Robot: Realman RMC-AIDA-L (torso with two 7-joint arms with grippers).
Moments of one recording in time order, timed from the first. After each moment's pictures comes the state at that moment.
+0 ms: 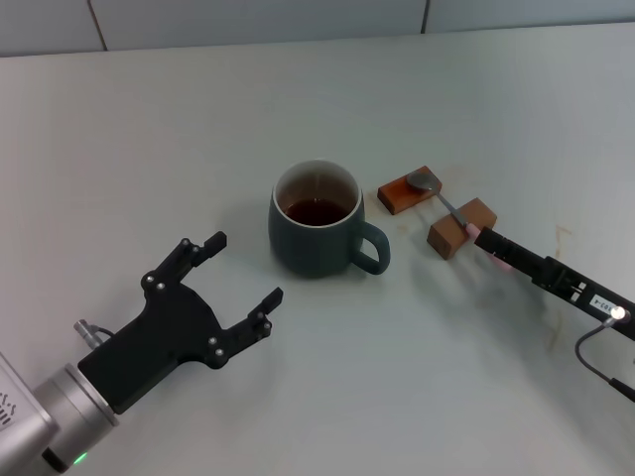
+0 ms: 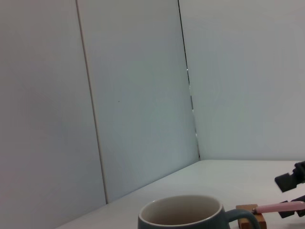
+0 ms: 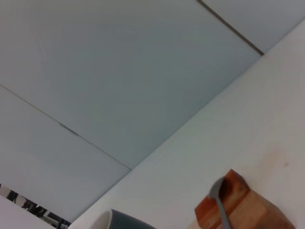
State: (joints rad) left arm -0.29 -2.07 -0.64 -0.21 2.89 1.38 -0.15; right arm 0.34 2.01 -1.48 0.00 -0.68 -1.34 1.38
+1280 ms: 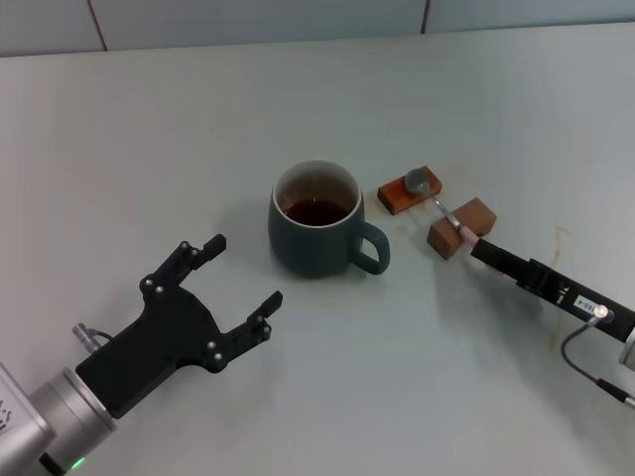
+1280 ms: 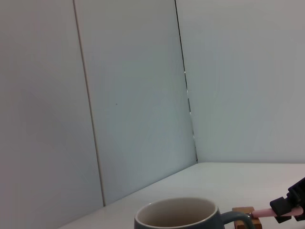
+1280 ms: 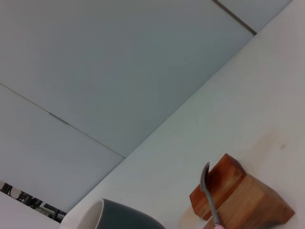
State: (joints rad) left arm -0.28 -2.07 -0.63 -0.21 2.89 1.39 -0.15; right arm 0.35 2.02 -1.48 -0.03 -0.73 -1.29 1.42
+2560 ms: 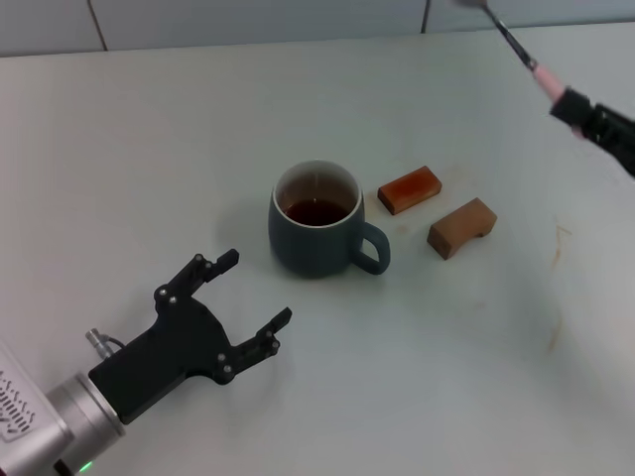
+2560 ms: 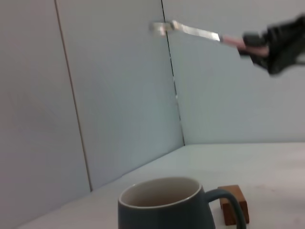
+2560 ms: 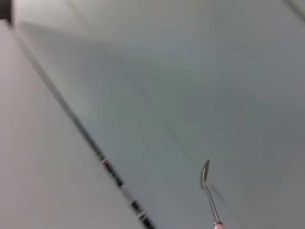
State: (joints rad) left arm -0.30 -2.07 -0.59 -0.20 2.89 1.35 -0.14; right arm 0.27 1.90 -1.31 -0.46 -0.86 -1.62 1.44
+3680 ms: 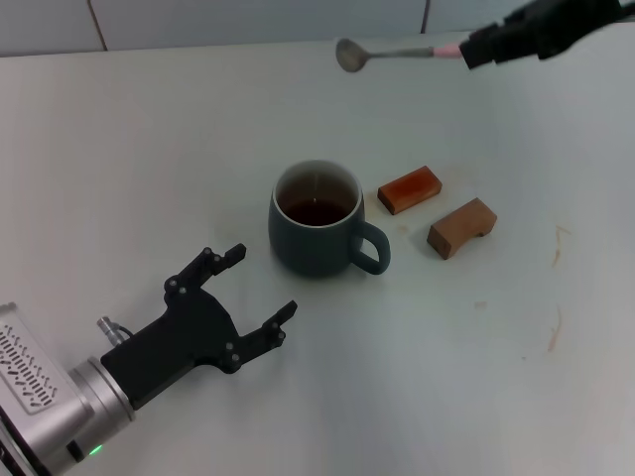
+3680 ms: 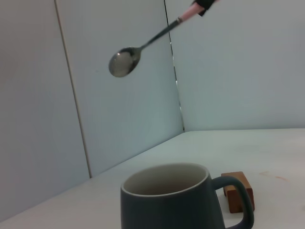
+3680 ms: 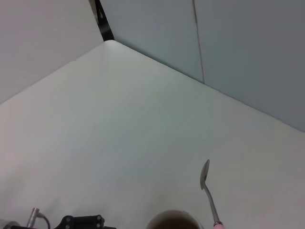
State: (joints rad) left arm -0.33 -2.07 -0.59 -0.21 2.89 1.27 -0.16; right arm 0.74 1.99 -0.91 -1.59 -2.25 -1.87 2.56
